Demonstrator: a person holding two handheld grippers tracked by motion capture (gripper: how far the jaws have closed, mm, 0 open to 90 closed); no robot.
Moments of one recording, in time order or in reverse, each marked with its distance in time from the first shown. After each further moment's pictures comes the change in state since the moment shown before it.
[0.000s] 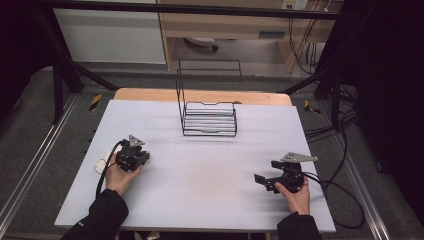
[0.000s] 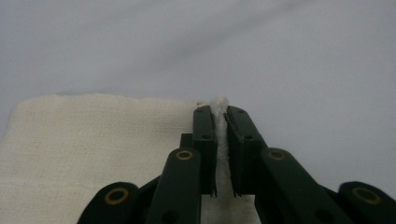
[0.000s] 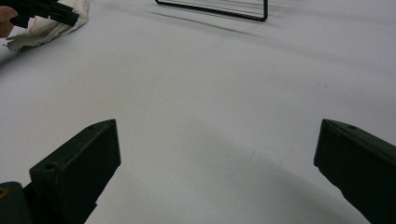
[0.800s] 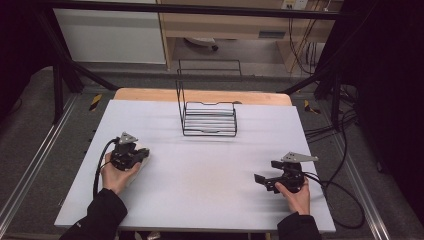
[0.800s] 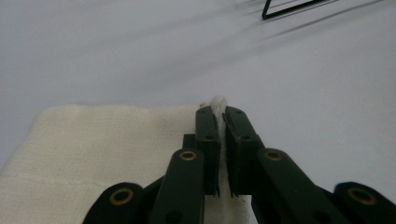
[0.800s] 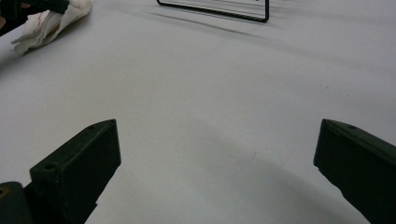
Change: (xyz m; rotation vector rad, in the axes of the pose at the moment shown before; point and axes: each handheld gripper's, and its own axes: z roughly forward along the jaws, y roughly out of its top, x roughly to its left) left arm 0.002 0.005 -0.021 -0.101 -0.096 -0.081; right arm 0.000 0.000 0.000 -0.002 0.008 -0.002
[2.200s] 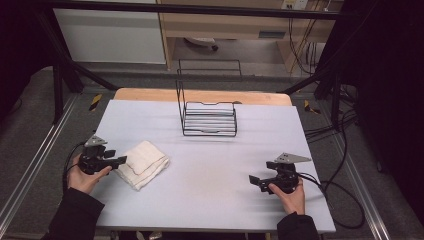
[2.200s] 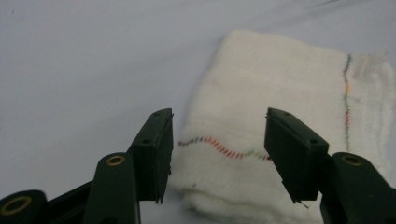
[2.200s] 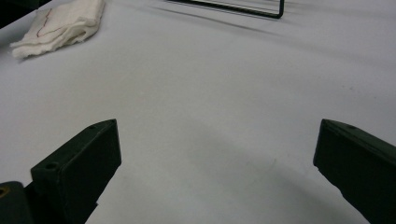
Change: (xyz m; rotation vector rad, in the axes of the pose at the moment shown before) left arm 0.074 -0.036 -0.041 0.046 0.007 -0.033; right arm 0.012 0.000 0.013 0.013 -0.006 -0.009
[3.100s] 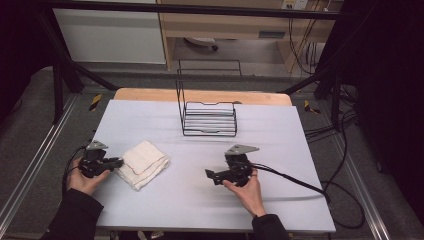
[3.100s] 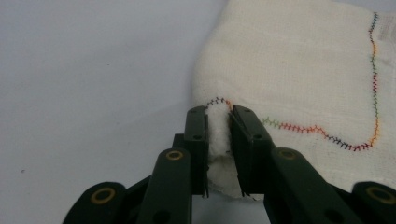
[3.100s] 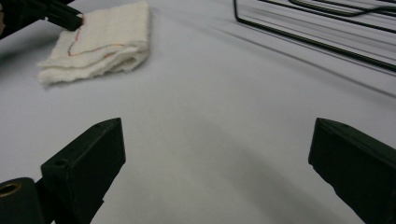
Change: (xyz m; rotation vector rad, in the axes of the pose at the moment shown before) left arm 0.002 -0.009 0.010 0.065 -0.031 0.013; right arm 0.094 0.055 0.092 0.043 0.034 -0.073
